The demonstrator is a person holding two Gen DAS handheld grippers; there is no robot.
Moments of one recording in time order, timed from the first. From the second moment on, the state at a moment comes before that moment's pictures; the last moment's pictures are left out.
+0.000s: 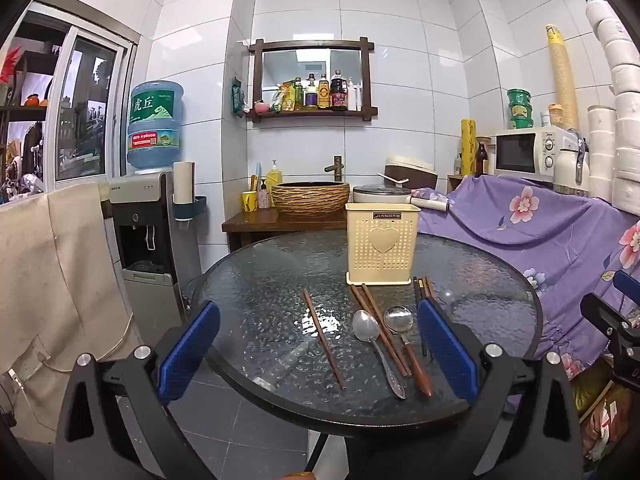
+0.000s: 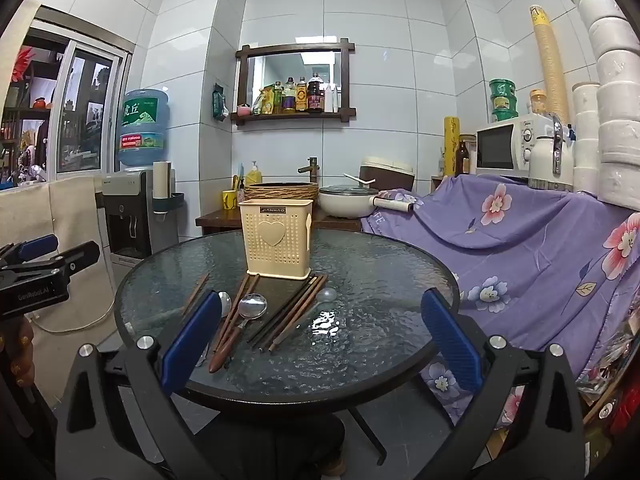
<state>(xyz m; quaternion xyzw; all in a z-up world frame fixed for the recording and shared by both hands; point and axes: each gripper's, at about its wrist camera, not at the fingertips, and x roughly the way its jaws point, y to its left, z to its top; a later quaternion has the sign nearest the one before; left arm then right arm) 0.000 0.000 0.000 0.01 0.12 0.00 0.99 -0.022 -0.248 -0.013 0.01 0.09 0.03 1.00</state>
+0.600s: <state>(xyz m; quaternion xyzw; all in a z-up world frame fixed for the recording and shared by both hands) -0.001 0.002 -0.001 0.01 0.13 0.00 0.99 -0.021 -0.247 -0.015 0.00 0.10 0.03 0.99</state>
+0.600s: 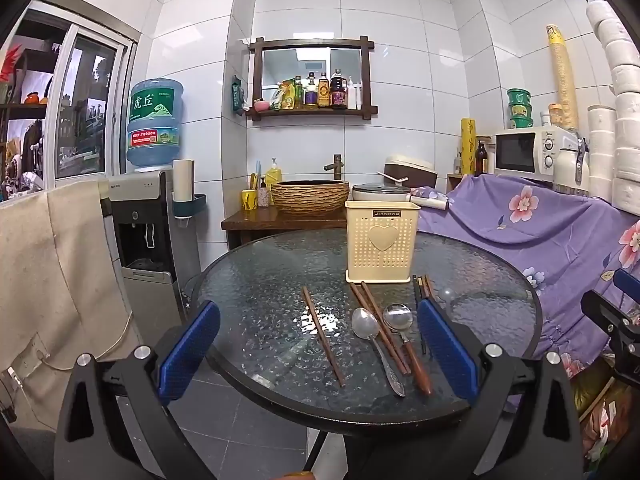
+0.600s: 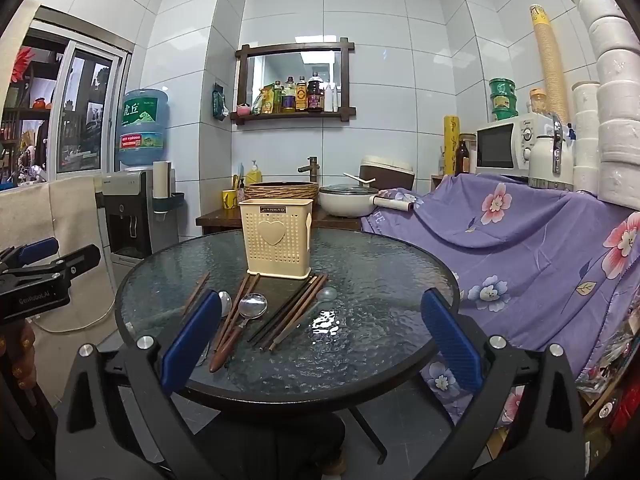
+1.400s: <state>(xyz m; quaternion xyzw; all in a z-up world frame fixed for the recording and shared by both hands) 0.001 0.002 -0.004 0.01 0.13 0.00 0.99 -0.022 -0.247 -0.011 0.00 0.10 0.03 0.99</state>
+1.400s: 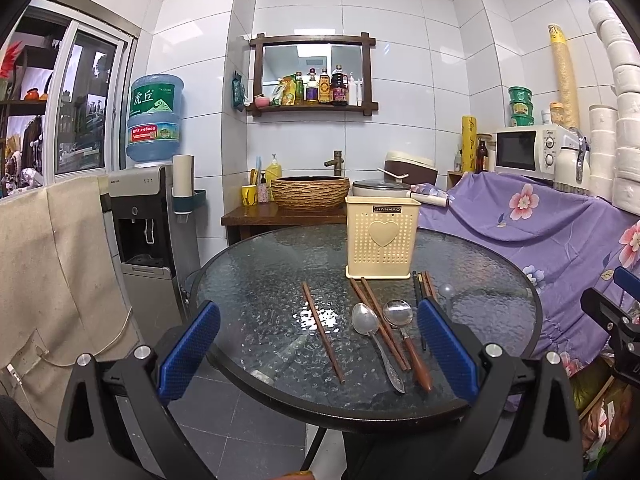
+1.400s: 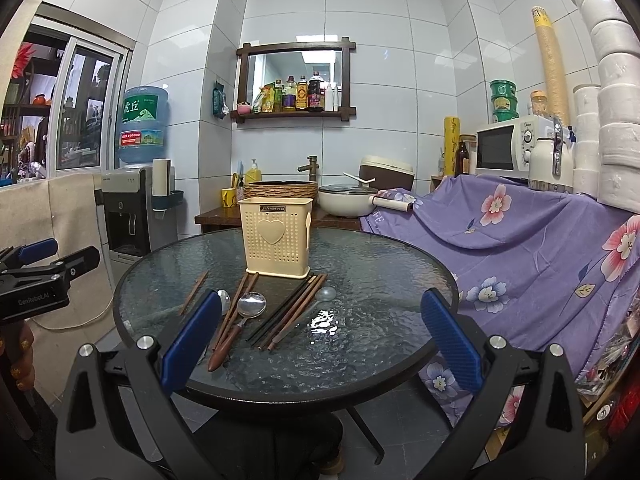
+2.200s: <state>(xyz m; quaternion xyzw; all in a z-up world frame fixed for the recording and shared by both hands) 0.001 0.000 -0.004 0.01 0.13 0.00 0.99 -0.020 -0.246 -0.012 0.00 0.10 0.03 0.99</state>
